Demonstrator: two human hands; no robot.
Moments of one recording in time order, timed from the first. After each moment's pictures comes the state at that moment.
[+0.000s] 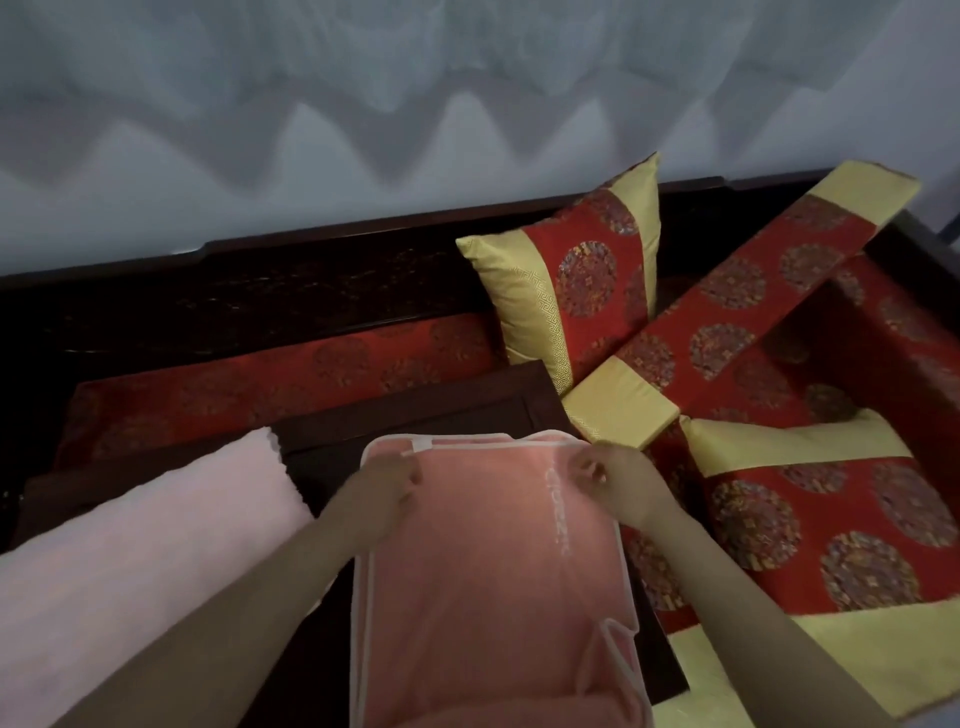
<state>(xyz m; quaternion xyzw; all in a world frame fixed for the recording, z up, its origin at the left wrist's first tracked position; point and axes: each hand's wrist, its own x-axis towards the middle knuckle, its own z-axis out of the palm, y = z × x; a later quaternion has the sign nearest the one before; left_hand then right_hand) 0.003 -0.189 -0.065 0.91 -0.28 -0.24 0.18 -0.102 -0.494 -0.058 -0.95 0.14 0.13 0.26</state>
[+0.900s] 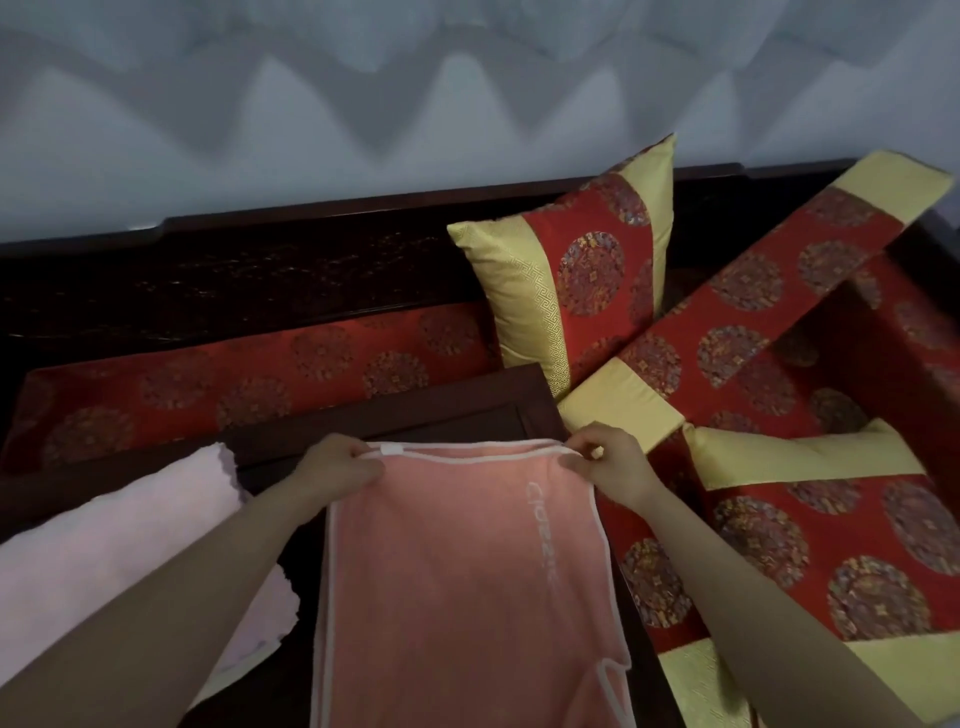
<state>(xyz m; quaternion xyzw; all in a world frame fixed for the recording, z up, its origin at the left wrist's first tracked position) 0.065 -0.205 -0.085 0.88 0.00 -0.35 0.32 -0.051 -0.526 -0.100 -0.89 0.16 0.06 0.42</state>
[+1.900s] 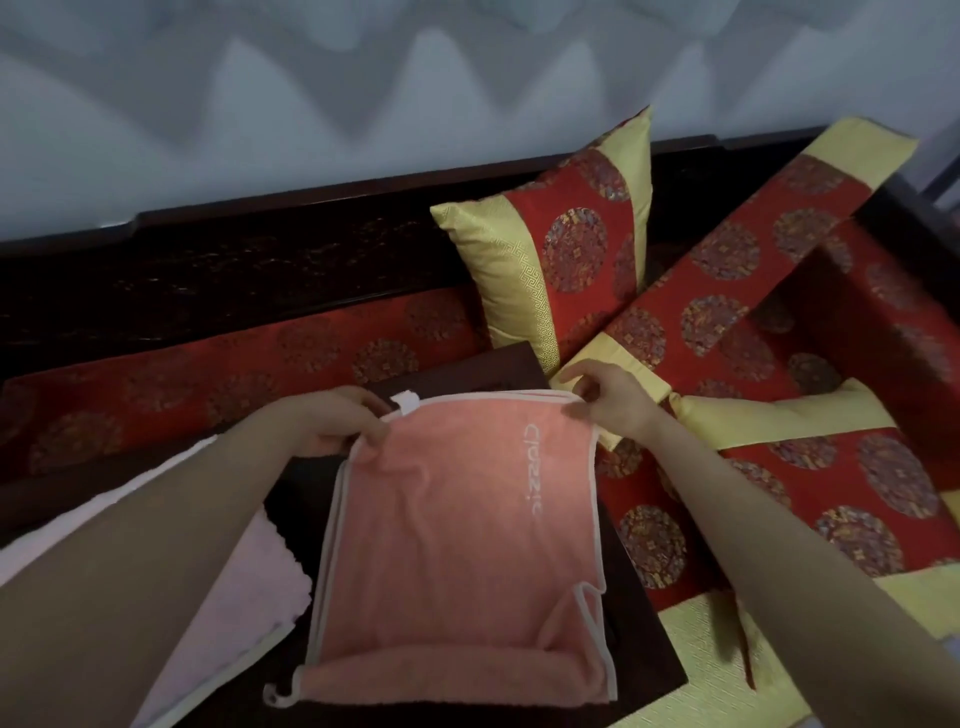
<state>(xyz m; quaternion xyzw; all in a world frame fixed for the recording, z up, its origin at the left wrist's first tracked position) 0.099 -0.224 -0.041 0.75 0.02 -0.53 0.40 -0.024 -0.535 -0.064 -0.92 0.15 0.09 0.36</state>
